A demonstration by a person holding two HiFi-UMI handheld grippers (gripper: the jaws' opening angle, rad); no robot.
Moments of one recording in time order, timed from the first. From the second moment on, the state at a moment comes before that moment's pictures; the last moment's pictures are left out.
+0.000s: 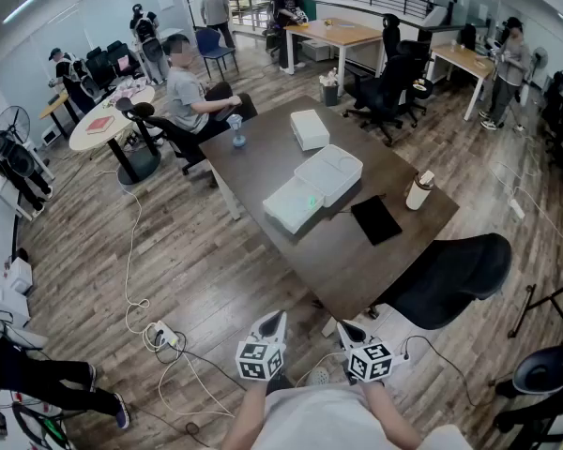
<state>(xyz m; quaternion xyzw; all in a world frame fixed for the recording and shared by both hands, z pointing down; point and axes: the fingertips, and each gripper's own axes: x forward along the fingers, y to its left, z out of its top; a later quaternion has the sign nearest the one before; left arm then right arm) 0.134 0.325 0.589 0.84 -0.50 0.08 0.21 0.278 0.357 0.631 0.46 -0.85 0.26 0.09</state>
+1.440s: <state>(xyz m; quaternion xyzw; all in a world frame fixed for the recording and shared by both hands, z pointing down) 0.038 0.160 0.548 0.84 -0.50 0.07 0.19 0.244 0.182 0.590 0.54 -0.80 0.27 0.02</state>
